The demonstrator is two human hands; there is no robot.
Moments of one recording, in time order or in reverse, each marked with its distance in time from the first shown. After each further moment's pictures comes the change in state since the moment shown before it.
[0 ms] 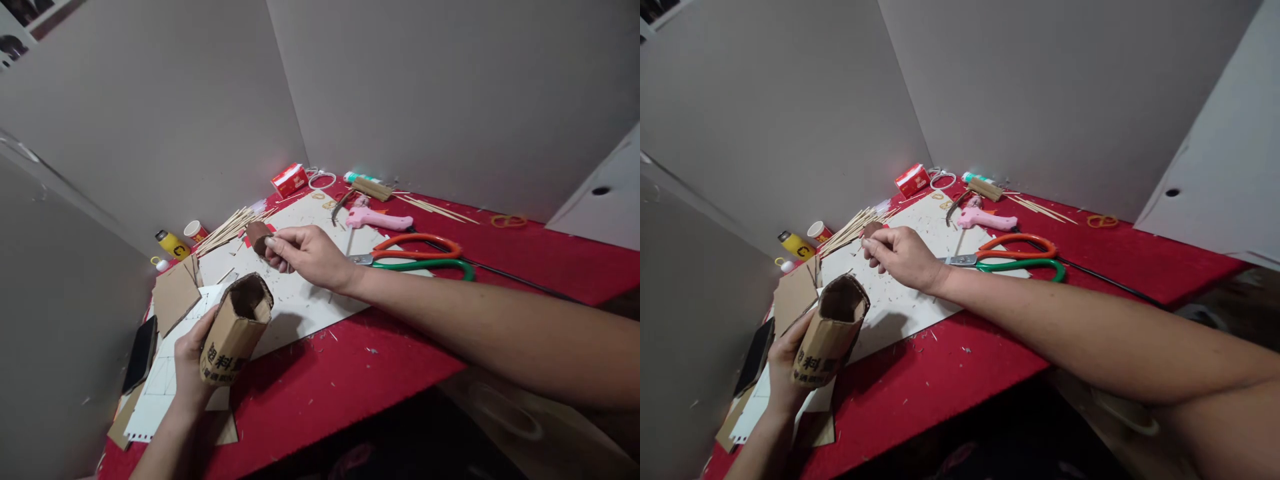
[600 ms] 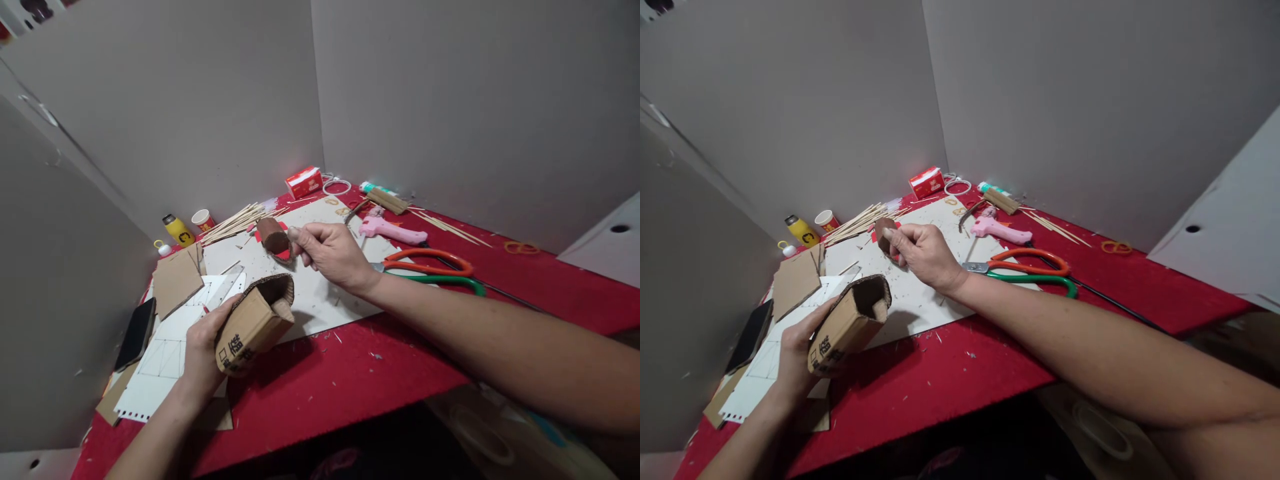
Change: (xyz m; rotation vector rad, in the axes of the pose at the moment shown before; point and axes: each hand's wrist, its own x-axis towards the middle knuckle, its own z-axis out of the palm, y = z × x) left_hand -0.002 0.007 0.008 0.009 -0.020 0.043; right_hand -0.002 0.002 0.001 -0.122 0.108 -0.043
